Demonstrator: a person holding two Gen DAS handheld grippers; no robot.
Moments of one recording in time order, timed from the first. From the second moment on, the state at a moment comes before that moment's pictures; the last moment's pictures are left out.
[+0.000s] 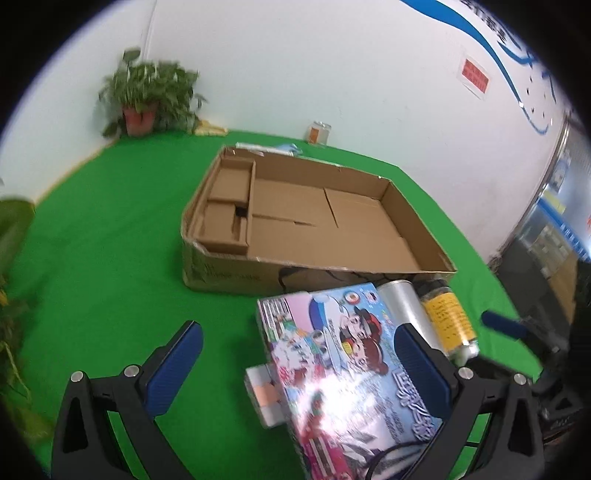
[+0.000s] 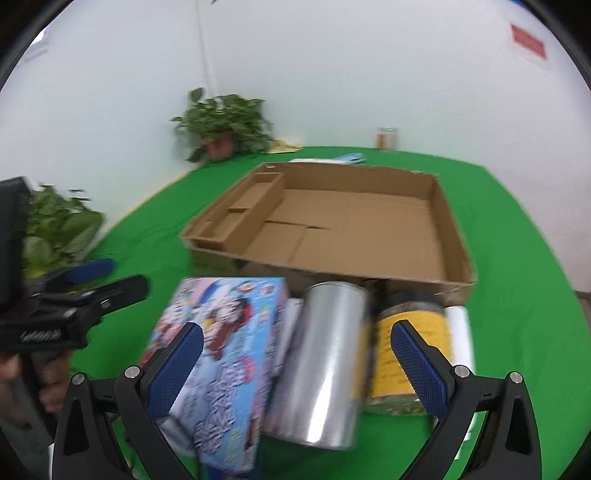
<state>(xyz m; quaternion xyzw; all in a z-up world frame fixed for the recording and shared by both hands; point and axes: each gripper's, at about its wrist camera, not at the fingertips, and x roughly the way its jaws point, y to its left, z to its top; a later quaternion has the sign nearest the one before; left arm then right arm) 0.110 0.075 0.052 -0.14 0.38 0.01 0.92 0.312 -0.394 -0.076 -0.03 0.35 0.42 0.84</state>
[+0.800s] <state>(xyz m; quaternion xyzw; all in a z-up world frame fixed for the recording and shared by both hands) 0.119 0.055 -0.012 -0.23 0.50 -0.09 0.83 0.281 -0.332 -0.140 -0.11 0.46 0.49 0.73</state>
